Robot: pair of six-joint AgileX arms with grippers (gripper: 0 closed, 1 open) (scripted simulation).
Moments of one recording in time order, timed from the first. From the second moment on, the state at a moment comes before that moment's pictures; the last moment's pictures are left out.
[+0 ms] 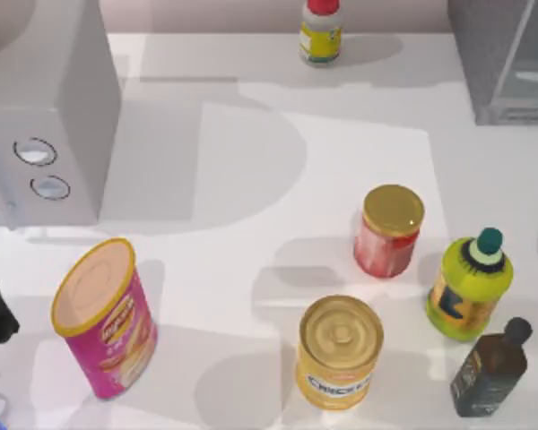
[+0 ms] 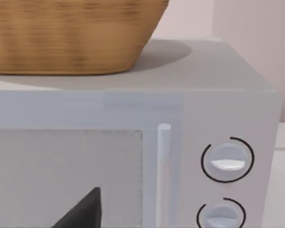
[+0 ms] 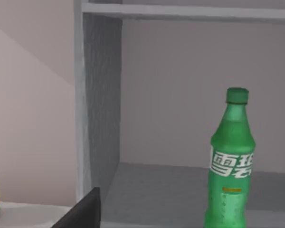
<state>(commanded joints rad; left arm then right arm) 0.00 0.00 0.00 0.00 0.00 0.00 -0.37 1.14 0.19 1.12 -0.43 0.05</state>
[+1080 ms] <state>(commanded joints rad) 0.00 0.00 0.00 0.00 0.00 0.00 -0.54 1.78 0.21 1.61 -0.51 0.02</state>
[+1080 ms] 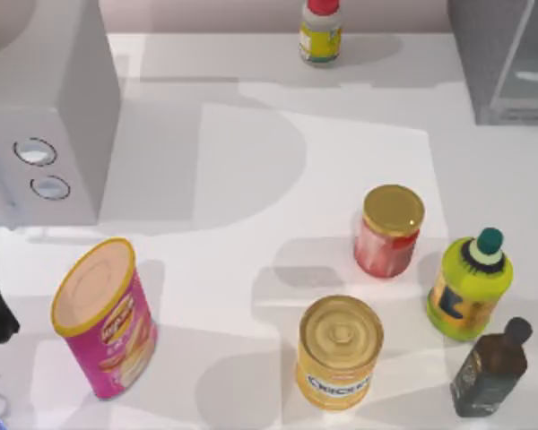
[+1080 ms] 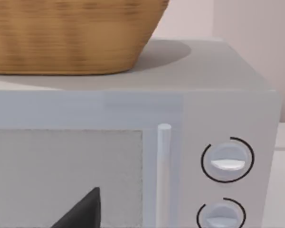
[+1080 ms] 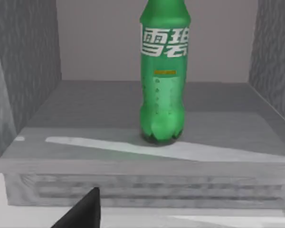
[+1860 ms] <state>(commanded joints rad) 0.00 0.00 0.00 0.00 0.00 0.00 -0.37 1.99 0.89 1.23 -0.30 -0.02</state>
